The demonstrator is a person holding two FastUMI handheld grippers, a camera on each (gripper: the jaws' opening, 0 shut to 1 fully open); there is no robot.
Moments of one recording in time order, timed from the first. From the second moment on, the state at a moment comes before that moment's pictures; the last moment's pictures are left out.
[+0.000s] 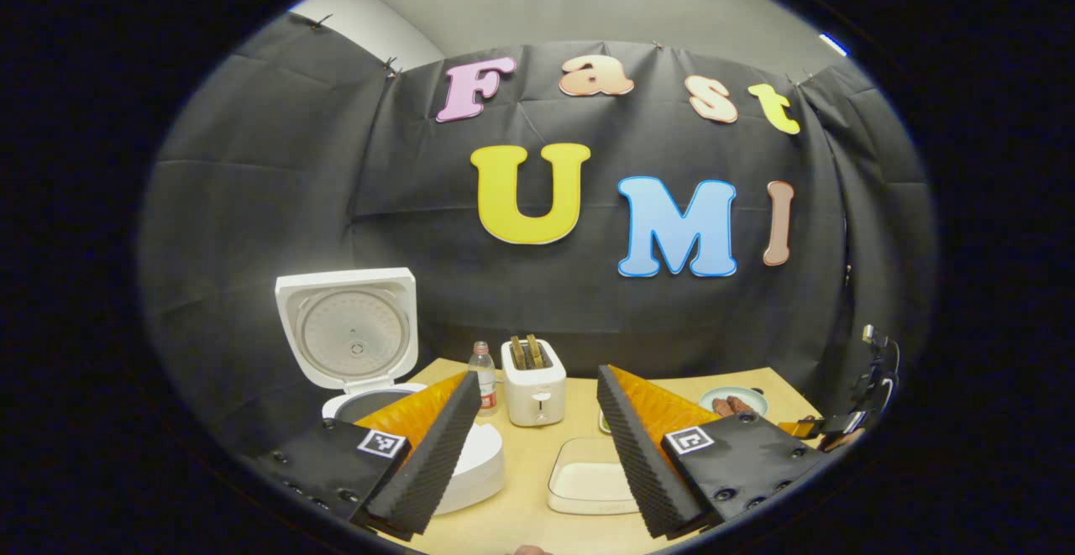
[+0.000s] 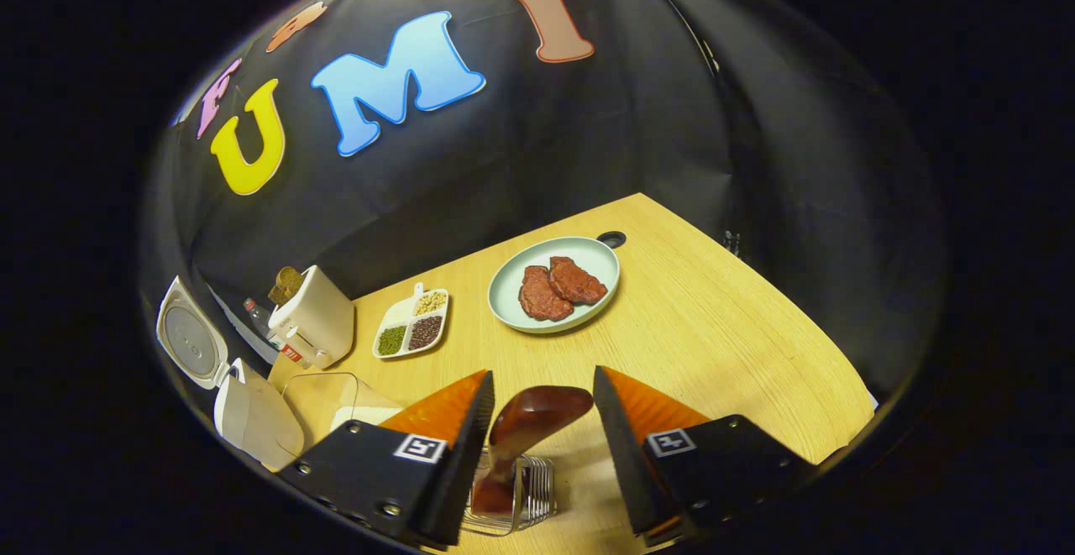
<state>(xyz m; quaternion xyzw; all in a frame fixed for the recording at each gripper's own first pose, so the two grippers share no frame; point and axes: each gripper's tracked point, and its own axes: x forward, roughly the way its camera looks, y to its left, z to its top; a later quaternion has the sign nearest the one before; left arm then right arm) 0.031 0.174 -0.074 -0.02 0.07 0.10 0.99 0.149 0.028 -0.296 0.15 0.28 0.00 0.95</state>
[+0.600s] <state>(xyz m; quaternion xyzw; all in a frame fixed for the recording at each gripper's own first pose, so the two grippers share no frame) 0.022 0.193 -0.071 -0.03 0.07 0.10 0.99 0.123 0.070 -0.258 0.13 0.27 0.06 0.95</state>
